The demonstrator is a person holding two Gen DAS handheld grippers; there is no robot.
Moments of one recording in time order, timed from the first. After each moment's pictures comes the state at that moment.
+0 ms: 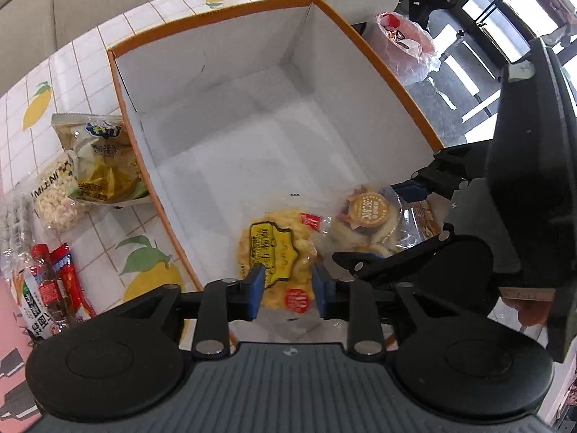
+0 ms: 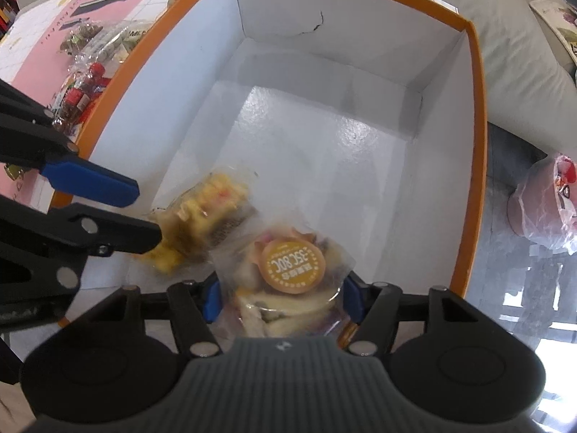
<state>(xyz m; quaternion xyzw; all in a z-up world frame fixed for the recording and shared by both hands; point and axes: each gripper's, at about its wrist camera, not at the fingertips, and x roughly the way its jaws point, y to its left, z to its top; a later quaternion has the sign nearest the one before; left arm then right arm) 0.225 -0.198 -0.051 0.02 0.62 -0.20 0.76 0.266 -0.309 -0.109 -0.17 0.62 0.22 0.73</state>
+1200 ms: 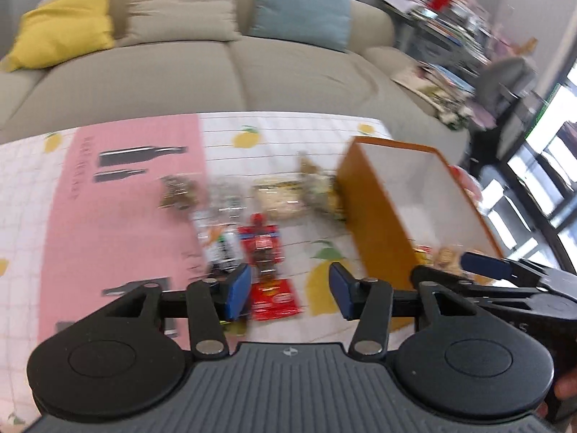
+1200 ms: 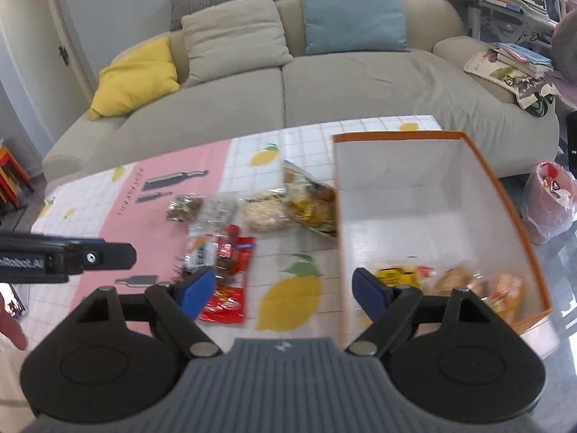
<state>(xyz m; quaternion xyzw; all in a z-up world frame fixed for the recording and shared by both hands) 0.071 0.032 0.021 -0.10 0.44 -0.05 0.89 0.108 -0.194 0.001 0.03 0.41 0.17 0.89</state>
